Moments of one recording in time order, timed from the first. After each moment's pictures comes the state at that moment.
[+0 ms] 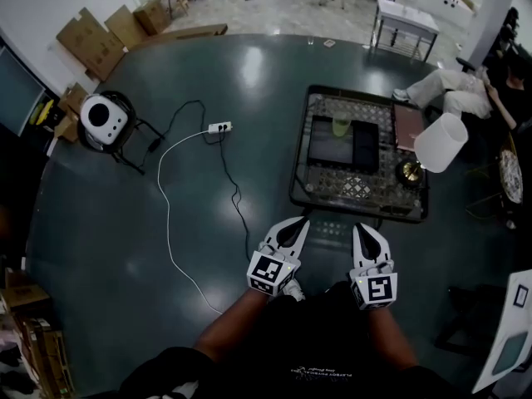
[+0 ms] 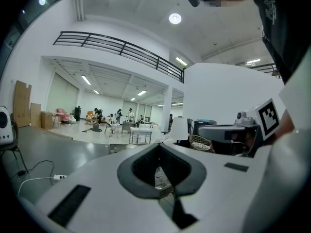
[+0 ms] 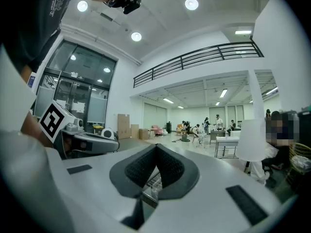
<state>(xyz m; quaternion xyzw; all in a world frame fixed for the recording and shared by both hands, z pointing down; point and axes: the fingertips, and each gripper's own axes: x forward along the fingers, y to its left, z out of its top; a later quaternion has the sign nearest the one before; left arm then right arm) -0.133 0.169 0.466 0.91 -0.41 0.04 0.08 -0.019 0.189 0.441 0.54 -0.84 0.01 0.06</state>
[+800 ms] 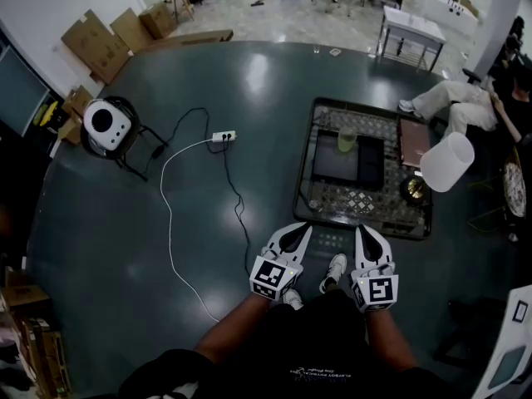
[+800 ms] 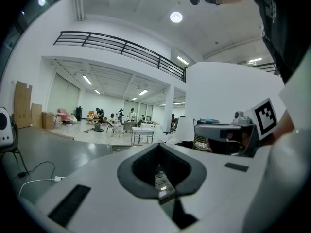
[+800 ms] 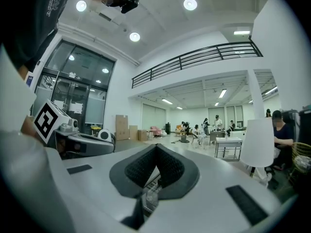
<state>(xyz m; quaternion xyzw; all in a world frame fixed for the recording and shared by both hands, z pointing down) -0.135 0.126 0.468 0.91 -0.41 0.05 0.08 -0.020 0.136 0.440 0.54 -0.84 0.01 0.05</state>
